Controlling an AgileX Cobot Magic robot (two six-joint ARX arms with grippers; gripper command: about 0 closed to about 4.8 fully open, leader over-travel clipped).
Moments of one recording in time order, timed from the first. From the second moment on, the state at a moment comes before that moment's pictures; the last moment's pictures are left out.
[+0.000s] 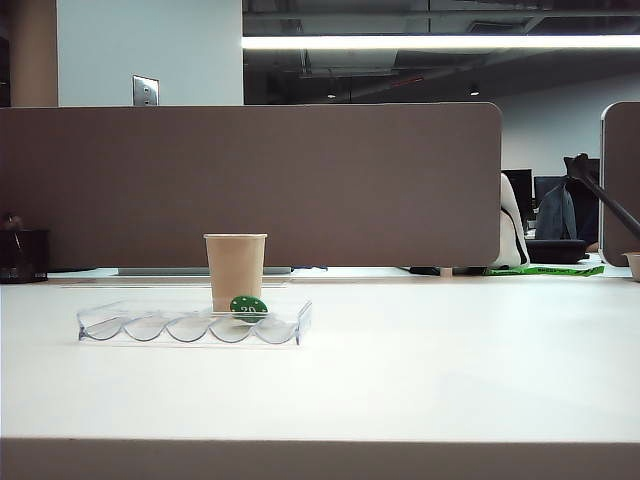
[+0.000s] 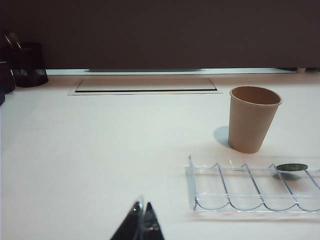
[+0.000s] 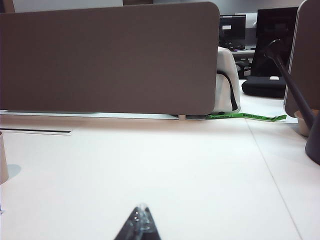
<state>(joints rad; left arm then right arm) -0.10 0.00 0.00 0.00 -0.01 0.03 0.02 0.00 0.01 0.13 -0.13 0.05</state>
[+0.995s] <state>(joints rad) 0.00 0.00 0.00 0.00 0.05 0.07 0.02 0.00 0.01 0.08 -0.09 -0.01</state>
